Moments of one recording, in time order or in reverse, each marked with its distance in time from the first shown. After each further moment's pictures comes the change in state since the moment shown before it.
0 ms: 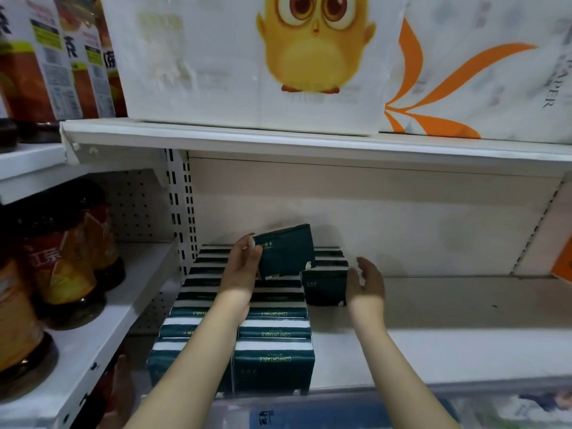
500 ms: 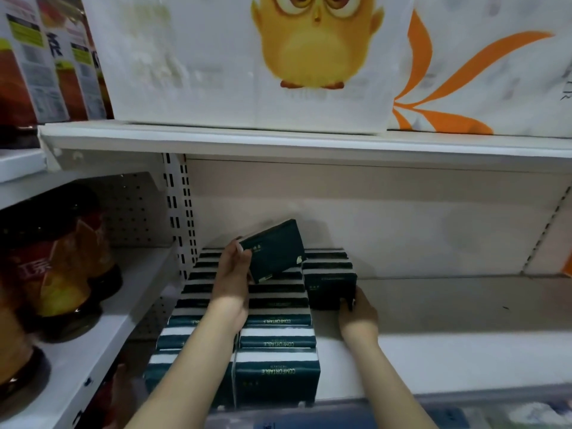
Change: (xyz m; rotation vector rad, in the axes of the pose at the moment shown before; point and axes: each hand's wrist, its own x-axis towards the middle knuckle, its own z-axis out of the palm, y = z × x) left_hand 0.013 -0.006 -0.009 -0.221 0.065 -0.042; right_hand -0.002 0.047 0.016 -0.364 -0.172 0.069
